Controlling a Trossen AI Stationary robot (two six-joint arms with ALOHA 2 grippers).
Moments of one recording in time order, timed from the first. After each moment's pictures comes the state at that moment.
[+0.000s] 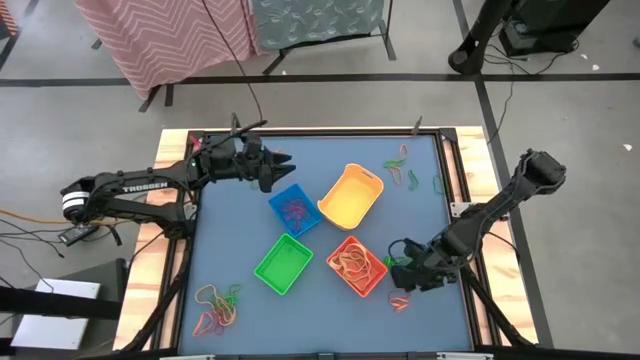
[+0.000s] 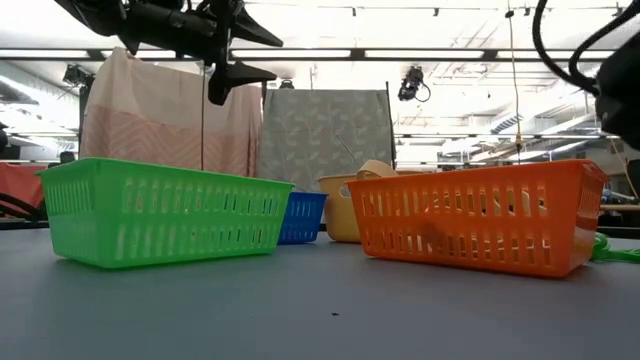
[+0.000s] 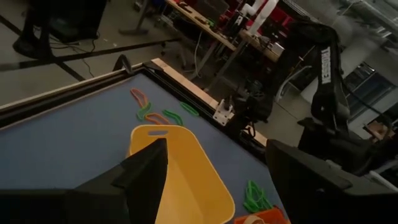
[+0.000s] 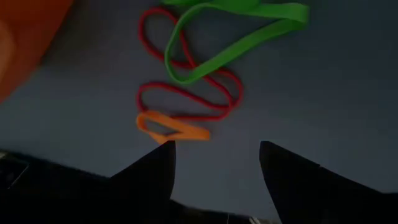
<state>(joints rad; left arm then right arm) 0.36 1.05 0.70 0.22 0.15 -0.55 0.62 1.33 0.64 -0.45 -0.26 2.15</state>
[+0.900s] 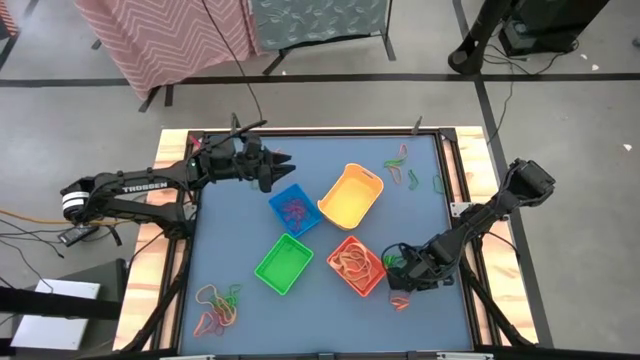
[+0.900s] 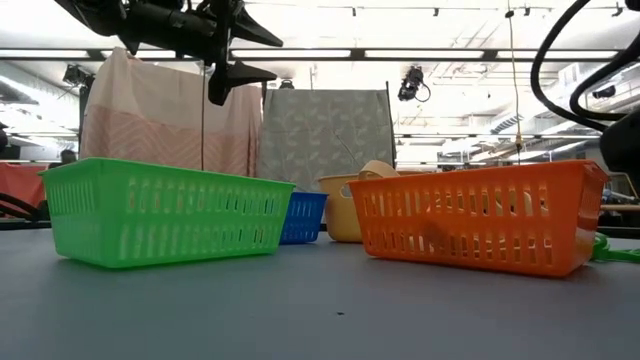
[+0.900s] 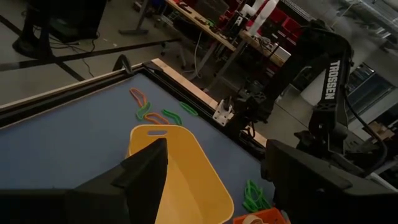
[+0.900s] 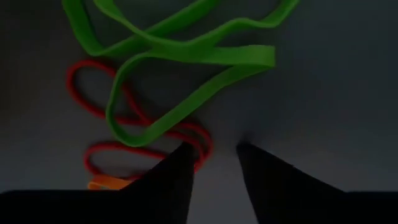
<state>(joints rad) 0.36 1.05 0.70 0.22 0.15 -0.55 0.62 1.54 0.65 -0.50 -0.24 2.17</state>
